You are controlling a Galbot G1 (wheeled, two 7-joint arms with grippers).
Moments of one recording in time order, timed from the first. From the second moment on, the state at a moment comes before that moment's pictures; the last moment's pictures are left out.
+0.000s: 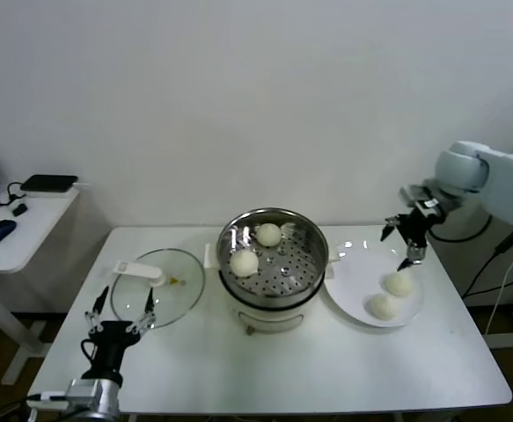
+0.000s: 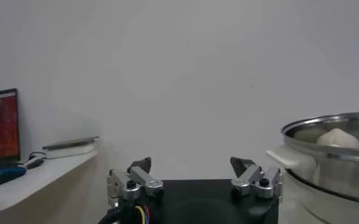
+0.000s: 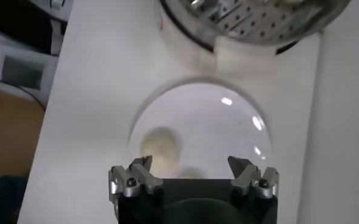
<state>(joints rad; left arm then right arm) 1.63 -1.50 -0.68 -2.12 0.02 0.01 0.02 0.66 0.66 -1.52 1.25 0.34 -0.08 -1.15</state>
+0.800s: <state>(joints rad) 1.63 -1.50 -0.69 -2.09 0.02 0.00 0.02 0.30 0.71 -1.30 1.13 0.14 -0.07 -1.12</state>
